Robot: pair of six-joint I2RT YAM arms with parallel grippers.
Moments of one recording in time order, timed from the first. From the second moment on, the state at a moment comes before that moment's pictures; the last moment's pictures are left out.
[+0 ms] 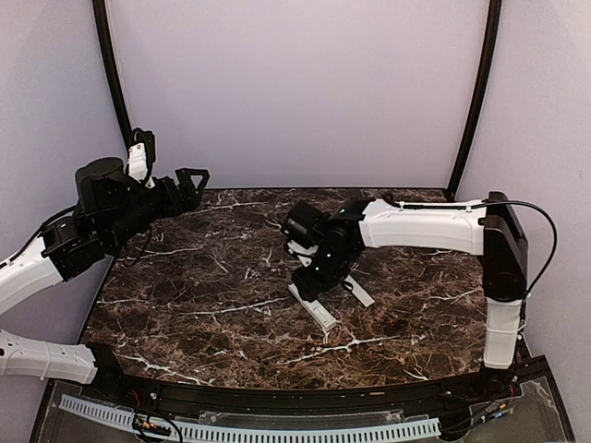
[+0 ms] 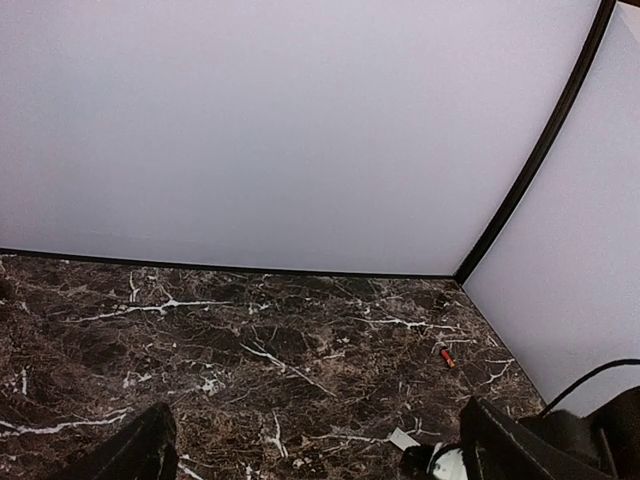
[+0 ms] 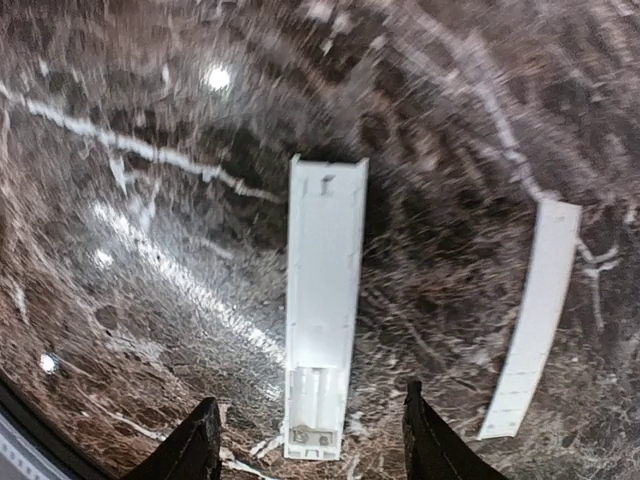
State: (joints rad) left arm -0.74 0.95 0.95 -0.15 -0.36 -0.42; right arm 1.04 2.01 1.62 -0.93 0.08 0.31
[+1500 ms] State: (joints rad) left arm -0.72 1.05 0.95 -0.16 -0.36 -0.35; right arm 0.22 2.26 1.83 -0.80 0.12 0.07
